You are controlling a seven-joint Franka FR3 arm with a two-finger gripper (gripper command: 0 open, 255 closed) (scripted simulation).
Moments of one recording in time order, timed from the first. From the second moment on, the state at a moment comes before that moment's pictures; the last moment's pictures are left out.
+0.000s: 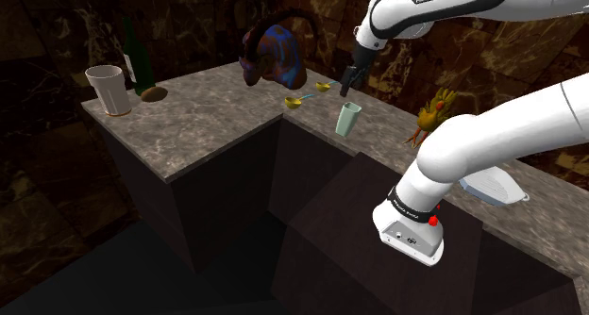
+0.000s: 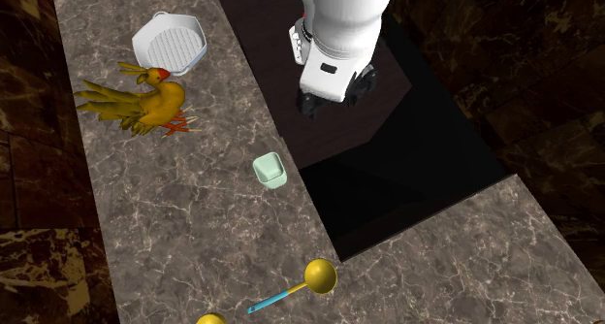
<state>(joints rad) -0.12 -0.62 -0.26 -2.64 -0.12 2.09 -0.26</state>
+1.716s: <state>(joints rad) -0.10 0.02 -0.55 -2.53 0.11 2.59 -0.76</state>
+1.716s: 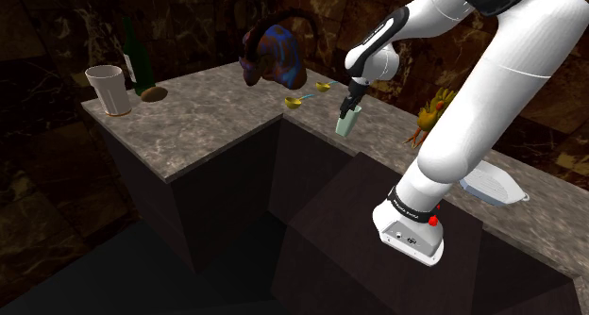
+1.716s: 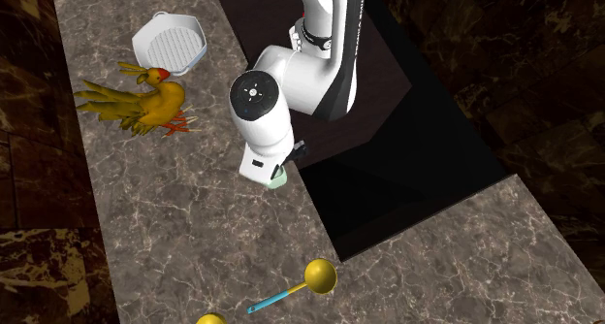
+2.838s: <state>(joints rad) -0.10 -0.02 -0.56 -2.53 0.06 2.55 -0.73</state>
